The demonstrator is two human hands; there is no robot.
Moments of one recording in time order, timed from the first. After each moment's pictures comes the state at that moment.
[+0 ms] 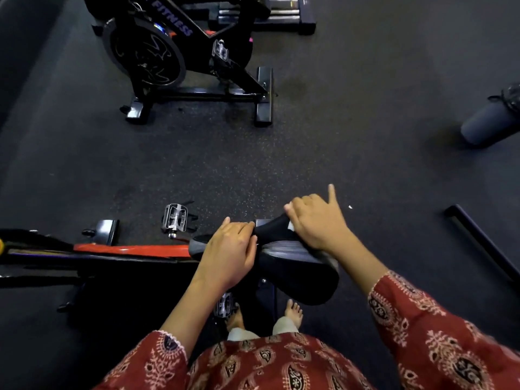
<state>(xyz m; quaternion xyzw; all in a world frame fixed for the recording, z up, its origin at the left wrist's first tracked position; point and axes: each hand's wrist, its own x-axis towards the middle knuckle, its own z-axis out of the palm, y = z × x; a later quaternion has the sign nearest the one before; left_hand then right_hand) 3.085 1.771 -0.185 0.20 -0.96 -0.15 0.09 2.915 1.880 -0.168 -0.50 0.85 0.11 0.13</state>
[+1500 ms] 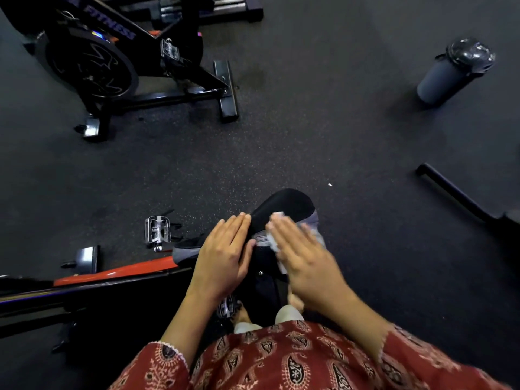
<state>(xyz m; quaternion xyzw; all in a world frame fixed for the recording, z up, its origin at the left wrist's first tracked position) 3.091 1.778 -0.195 0.07 -0.98 -0.13 0.13 3.013 1.953 -0.199 -0.49 0.86 -0.15 0.00</state>
